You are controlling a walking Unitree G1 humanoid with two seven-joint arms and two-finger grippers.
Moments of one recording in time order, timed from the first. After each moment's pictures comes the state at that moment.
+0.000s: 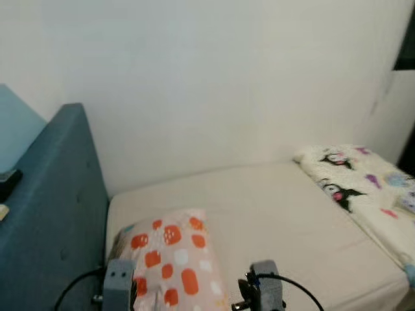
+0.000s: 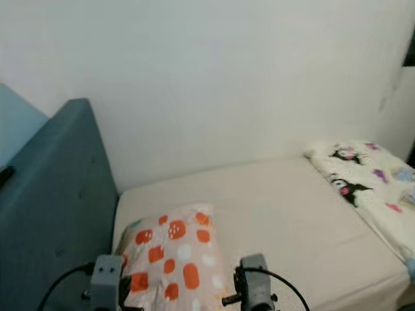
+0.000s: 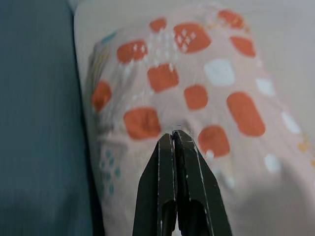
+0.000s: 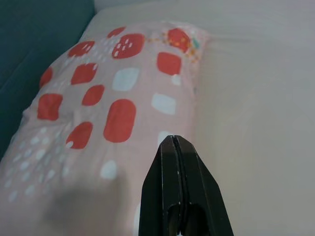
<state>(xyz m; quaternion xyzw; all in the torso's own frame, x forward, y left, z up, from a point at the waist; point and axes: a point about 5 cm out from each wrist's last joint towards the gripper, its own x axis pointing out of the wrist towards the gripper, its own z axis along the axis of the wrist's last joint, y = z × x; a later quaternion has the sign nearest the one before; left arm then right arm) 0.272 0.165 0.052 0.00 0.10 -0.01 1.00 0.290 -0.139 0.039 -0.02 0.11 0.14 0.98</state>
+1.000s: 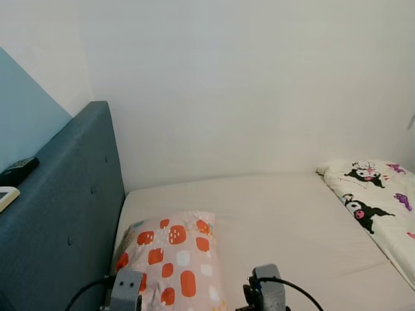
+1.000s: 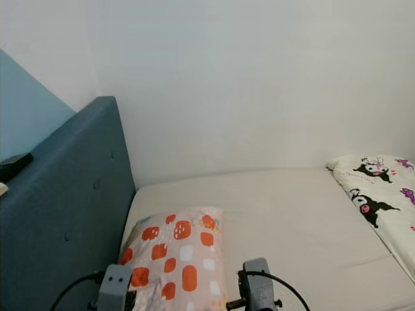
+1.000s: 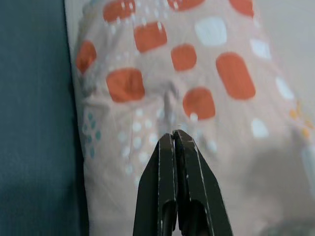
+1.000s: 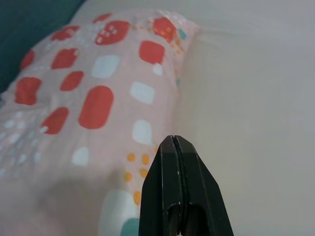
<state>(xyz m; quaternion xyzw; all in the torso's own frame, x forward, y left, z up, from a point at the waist) 0.267 0.162 0.024 0.02 0.16 -0.04 0.99 0.282 -0.148 0.023 -0.02 0.14 0.10 0.98</state>
